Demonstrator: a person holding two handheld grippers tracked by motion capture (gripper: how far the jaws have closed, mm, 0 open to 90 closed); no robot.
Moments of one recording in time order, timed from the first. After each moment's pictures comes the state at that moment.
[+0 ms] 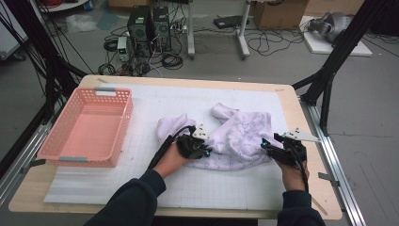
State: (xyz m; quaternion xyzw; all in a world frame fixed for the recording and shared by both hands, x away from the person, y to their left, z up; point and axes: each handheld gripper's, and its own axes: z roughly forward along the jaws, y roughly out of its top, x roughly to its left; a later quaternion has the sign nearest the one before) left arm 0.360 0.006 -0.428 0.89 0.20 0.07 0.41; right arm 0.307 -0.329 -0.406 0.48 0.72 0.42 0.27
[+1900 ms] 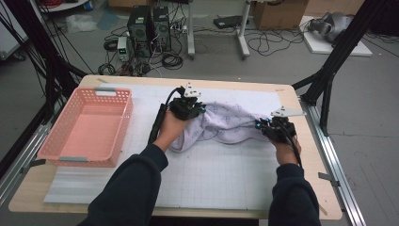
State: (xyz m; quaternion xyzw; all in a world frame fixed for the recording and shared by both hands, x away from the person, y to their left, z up) left arm 0.439 0.022 -0.364 0.82 0.31 0.22 0.43; right arm 0.381 -0.309 -0.390 0.42 0.77 0.40 0.25
